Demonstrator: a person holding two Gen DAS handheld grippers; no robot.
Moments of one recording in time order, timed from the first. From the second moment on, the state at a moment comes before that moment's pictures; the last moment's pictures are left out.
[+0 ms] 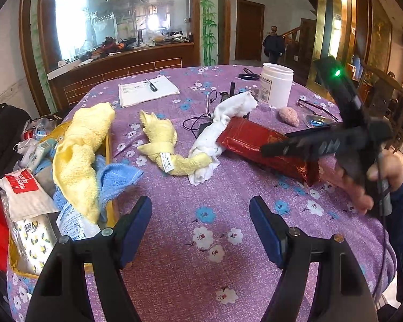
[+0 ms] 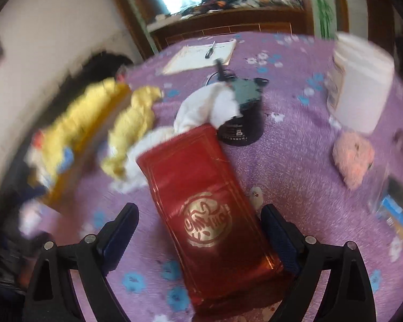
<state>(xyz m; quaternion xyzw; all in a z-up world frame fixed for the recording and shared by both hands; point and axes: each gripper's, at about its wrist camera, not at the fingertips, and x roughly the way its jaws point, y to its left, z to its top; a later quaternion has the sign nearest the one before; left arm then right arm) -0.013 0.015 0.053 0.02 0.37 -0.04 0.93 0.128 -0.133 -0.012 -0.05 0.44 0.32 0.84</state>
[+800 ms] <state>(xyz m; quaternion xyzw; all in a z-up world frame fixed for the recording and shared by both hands) 0.130 -0.015 0.039 0.04 0.45 -0.05 0.89 0.136 -0.232 0.043 0.19 0.37 0.31 0.85</state>
